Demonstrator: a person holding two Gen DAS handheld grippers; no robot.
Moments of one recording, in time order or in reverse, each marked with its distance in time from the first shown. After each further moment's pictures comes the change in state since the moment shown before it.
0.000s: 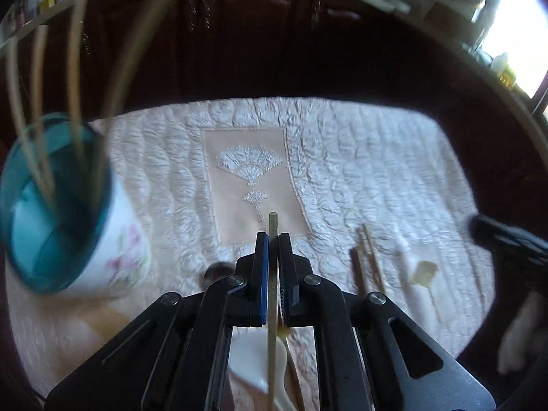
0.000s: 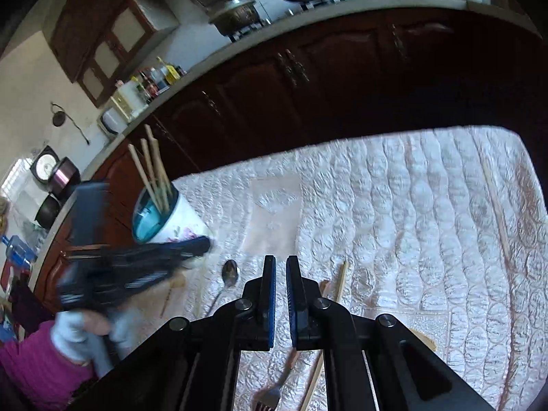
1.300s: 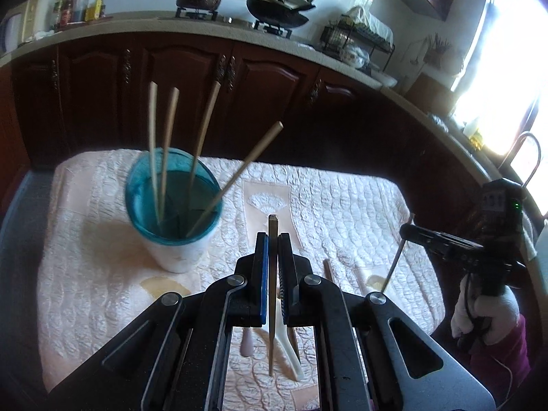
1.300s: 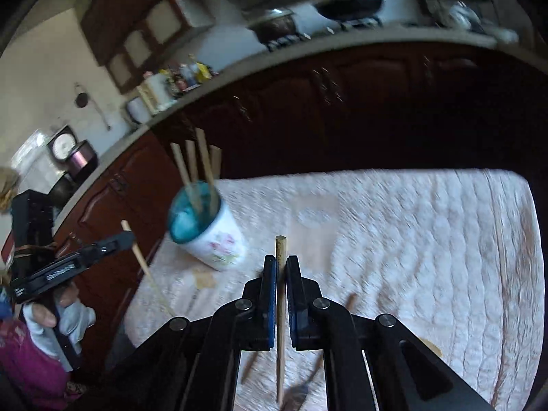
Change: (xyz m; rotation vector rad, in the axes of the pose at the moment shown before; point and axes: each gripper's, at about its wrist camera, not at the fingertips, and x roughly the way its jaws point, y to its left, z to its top) left arm -0.164 0.052 -0.041 -0.113 -0.245 -0.082; right arm -0.043 0.073 0.017 -0.150 -0.071 0.048
